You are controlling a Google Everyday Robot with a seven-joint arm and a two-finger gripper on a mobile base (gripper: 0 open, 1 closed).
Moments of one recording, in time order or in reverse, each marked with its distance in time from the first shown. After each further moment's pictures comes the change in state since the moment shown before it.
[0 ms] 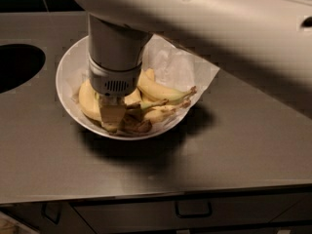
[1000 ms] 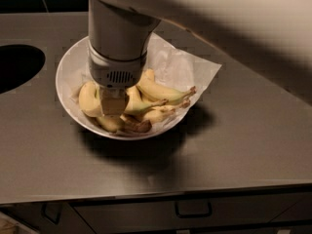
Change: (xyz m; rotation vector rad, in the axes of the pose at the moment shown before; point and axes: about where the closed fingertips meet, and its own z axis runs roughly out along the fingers) arm 0.000 0.000 -0.030 0.055 -0.002 -0.016
